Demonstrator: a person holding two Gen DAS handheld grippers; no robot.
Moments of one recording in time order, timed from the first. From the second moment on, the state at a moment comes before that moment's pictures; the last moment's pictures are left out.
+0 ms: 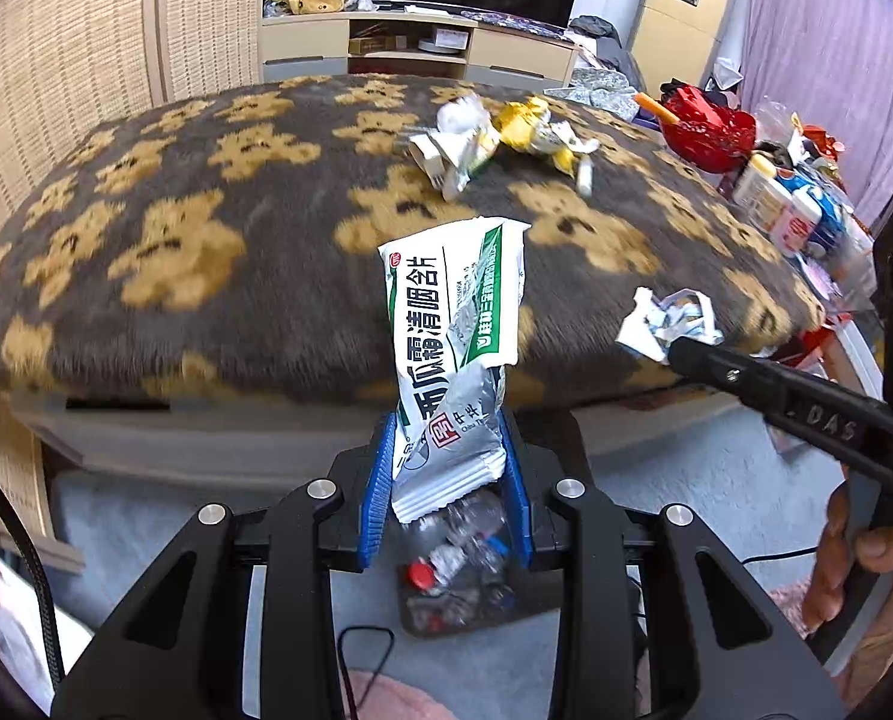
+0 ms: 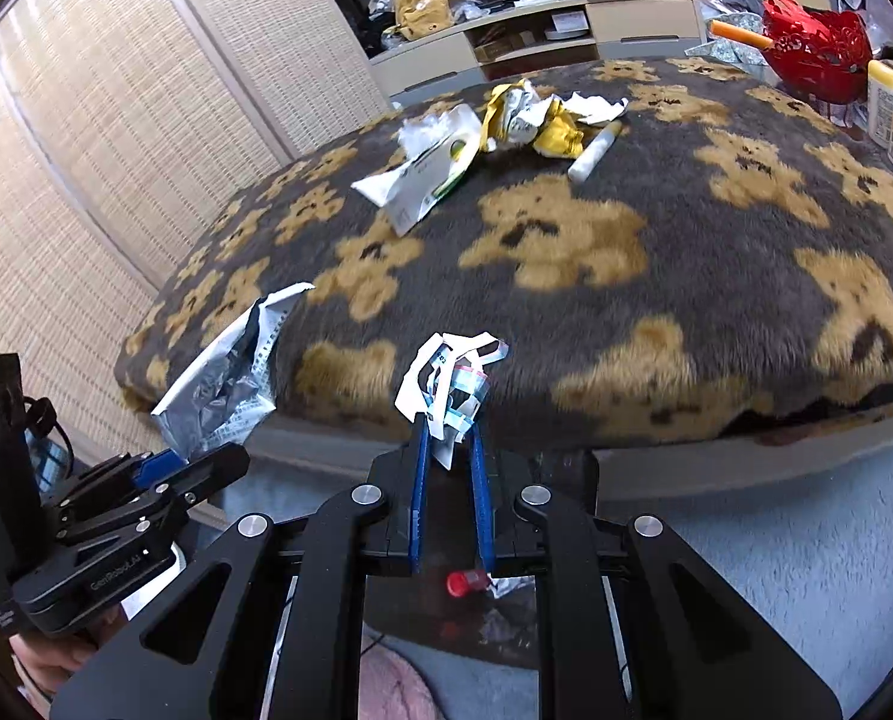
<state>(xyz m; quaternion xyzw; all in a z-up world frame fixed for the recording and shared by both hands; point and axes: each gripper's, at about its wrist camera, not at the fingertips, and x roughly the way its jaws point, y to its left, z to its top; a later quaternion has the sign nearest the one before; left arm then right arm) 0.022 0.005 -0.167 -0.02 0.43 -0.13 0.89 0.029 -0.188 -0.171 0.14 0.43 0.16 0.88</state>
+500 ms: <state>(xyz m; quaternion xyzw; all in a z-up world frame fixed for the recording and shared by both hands) -0.029 -0.011 -0.234 -0.01 0.49 -0.14 0.86 -0.012 -0.178 -0.233 0.12 0.51 0.14 0.84</state>
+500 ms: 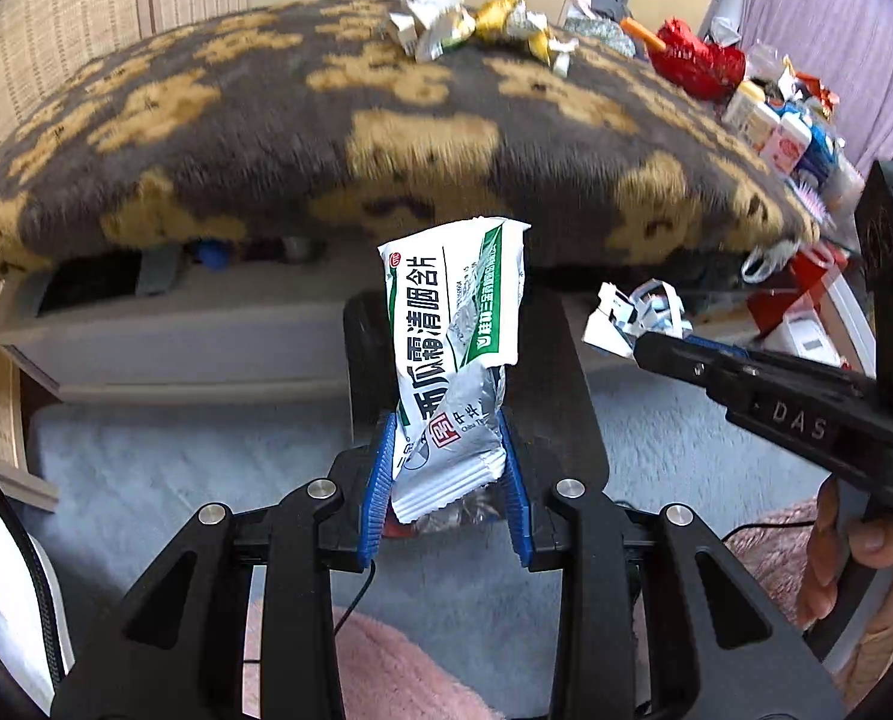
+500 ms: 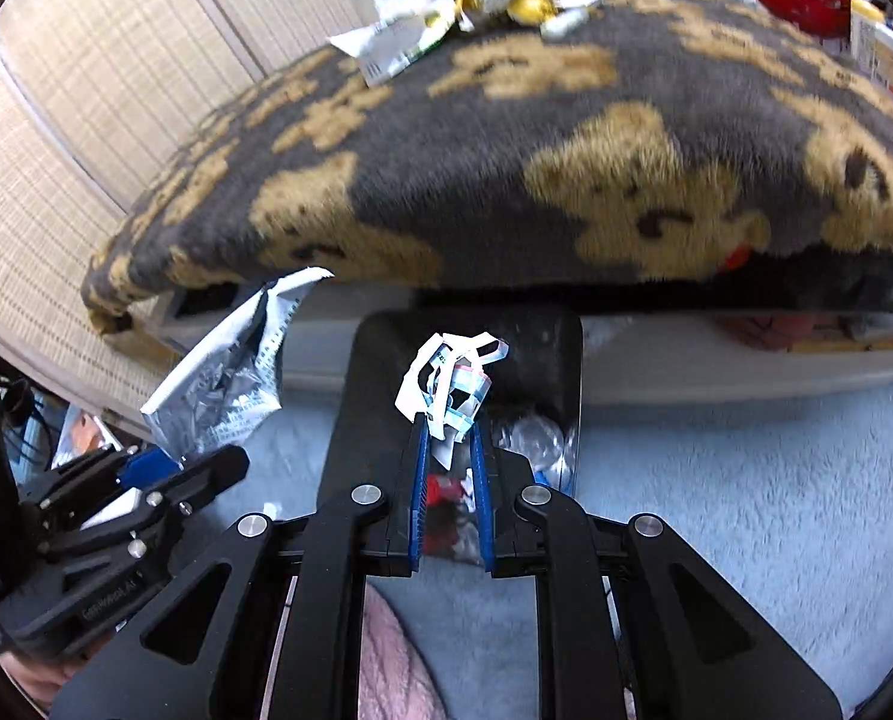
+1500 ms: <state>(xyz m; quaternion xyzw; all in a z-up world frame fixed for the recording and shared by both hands) 0.009 -0.027 -0.291 0.00 0.56 -0.15 0.82 0.017 -0.180 -0.277 0.17 0.56 0.13 0.80</state>
